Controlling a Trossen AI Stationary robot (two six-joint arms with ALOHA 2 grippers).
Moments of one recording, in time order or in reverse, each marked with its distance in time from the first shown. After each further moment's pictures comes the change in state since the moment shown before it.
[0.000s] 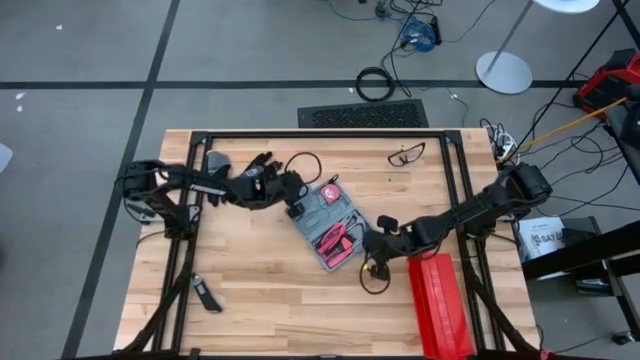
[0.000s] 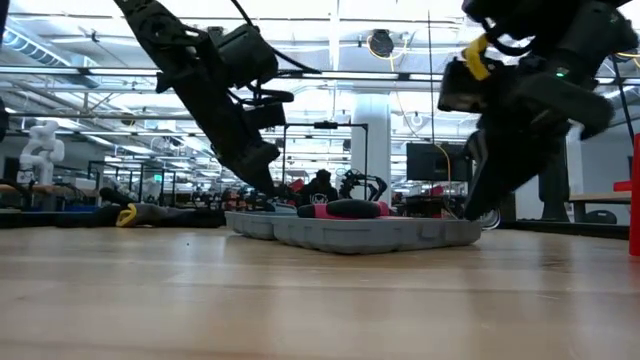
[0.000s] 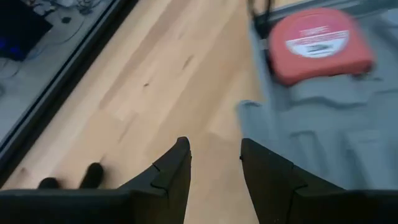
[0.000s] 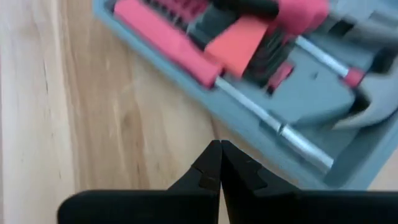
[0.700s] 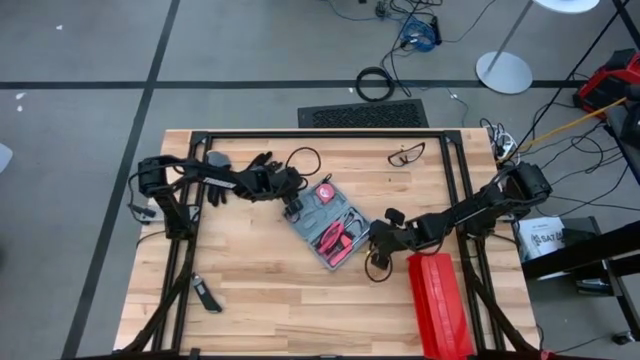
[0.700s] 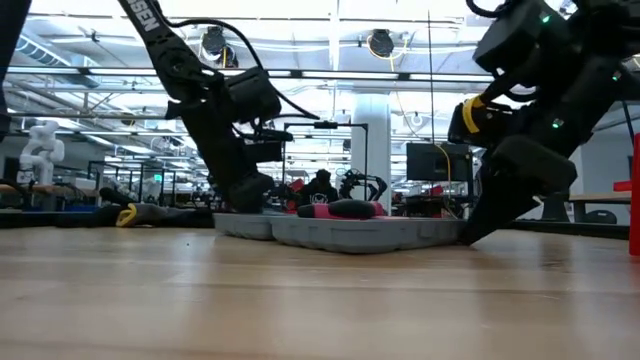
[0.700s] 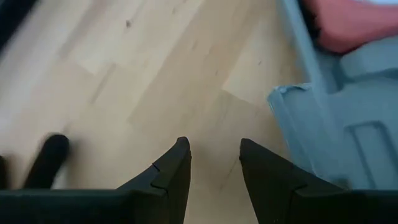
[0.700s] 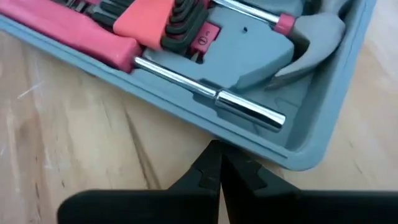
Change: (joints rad) left arm 0.091 0.125 -0.001 -0.005 0.182 -0.043; right arm -0.082 0.000 -0.195 0.245 0.118 0.026
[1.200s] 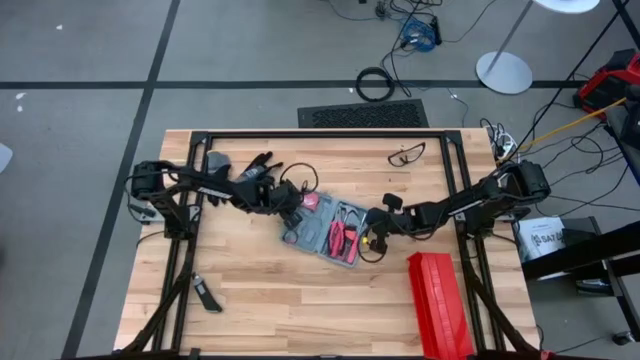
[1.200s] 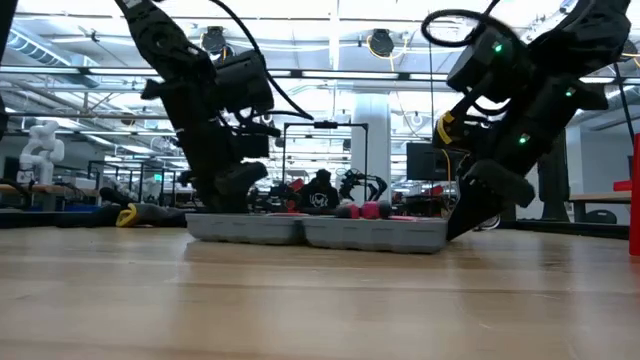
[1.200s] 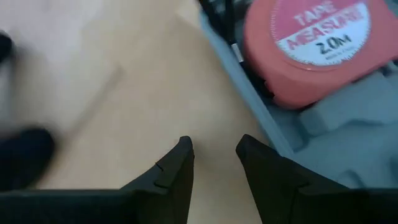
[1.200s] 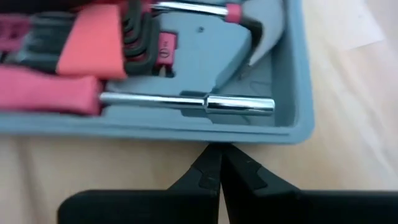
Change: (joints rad) left arm -0.165 -0.023 0.000 -0.203 0.002 -0.372; right arm -0.167 -0.003 -0.003 0.014 0.013 -0.252
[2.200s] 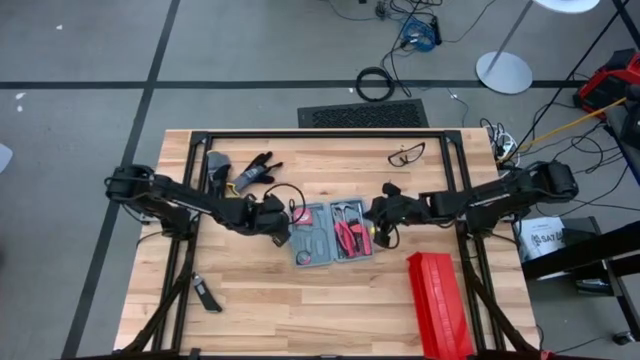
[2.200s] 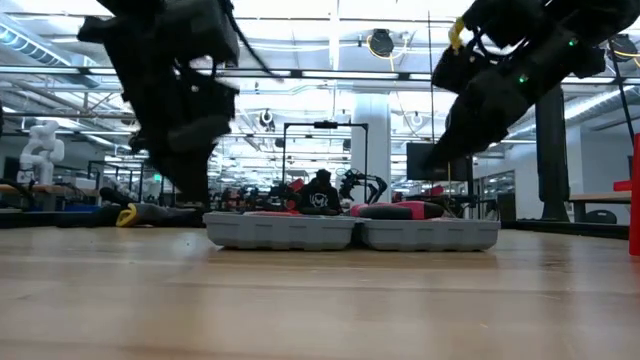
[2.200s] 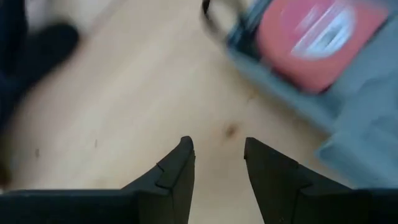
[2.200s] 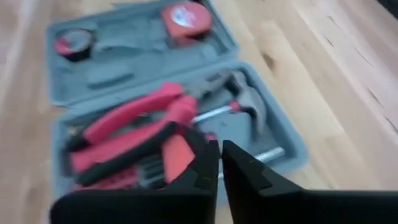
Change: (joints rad) left arm -0.236 -0.214 -0.002 -0.284 -0.154 -0.320; right arm -0.023 -0.267 0.004 0.017 -0.133 -0.094
